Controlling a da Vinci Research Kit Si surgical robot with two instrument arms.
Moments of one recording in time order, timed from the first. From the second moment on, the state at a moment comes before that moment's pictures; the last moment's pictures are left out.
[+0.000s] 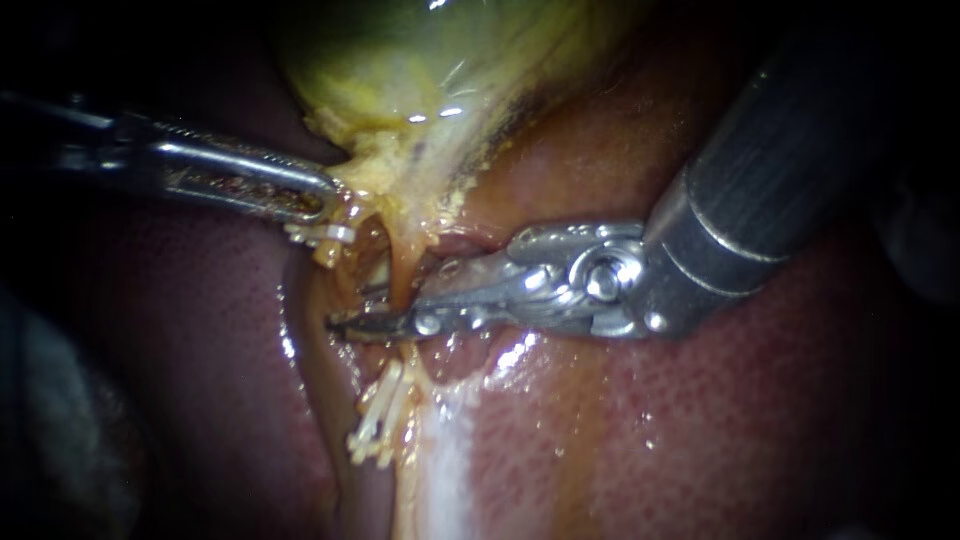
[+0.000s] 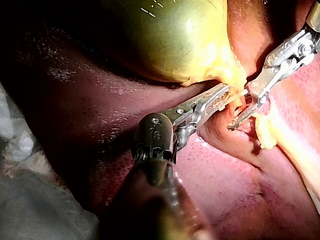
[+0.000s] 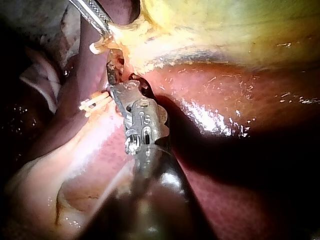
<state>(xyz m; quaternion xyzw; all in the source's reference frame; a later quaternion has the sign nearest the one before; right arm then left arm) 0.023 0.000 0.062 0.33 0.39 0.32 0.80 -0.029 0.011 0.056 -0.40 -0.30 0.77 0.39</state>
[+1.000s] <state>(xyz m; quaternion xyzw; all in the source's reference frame) 0.019 -0.001 0.058 0.41 0.51 0.22 0.72 -0.028 0.011 0.056 -0.41 -0.30 0.77 0.39</state>
